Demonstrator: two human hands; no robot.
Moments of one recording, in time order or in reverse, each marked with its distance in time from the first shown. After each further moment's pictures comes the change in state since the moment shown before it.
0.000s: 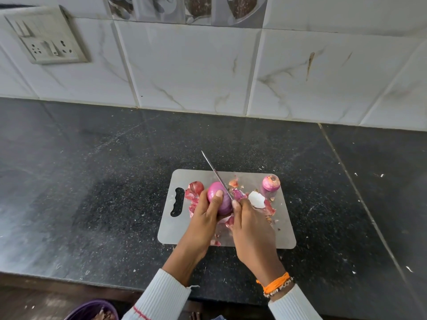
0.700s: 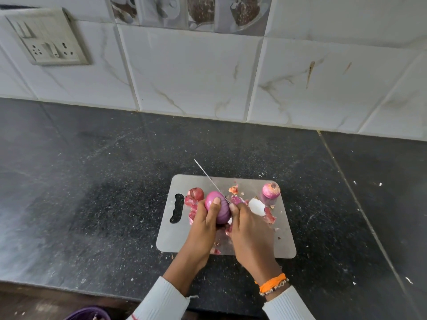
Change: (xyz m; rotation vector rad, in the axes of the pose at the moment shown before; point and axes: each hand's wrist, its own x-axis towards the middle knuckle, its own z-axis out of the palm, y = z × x) left_hand 0.005 -0.010 -0.004 0.012 0.062 -0.028; right_hand 0.012 0.009 0.011 -0.070 0.053 -0.038
